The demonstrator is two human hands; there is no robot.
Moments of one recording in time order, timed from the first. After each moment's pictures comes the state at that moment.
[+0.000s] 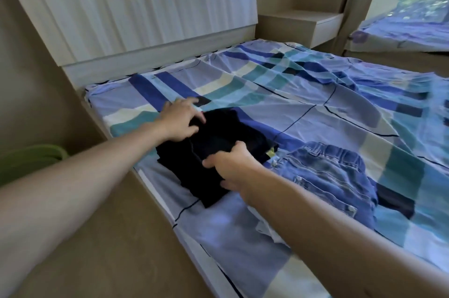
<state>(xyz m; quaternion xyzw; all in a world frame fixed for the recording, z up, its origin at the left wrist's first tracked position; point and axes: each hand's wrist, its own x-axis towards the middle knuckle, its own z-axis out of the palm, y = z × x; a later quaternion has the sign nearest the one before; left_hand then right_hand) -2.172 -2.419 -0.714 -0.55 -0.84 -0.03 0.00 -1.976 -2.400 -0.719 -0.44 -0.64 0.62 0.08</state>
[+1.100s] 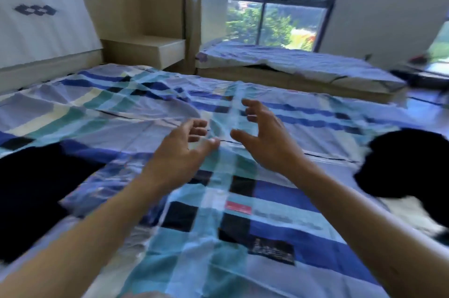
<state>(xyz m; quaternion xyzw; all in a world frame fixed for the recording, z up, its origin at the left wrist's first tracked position) -1.784 -2.346 -0.649 -0.60 -0.57 -0.48 -0.28 -1.596 -2.295 -0.618 -0.47 -0.79 0.19 0.34</state>
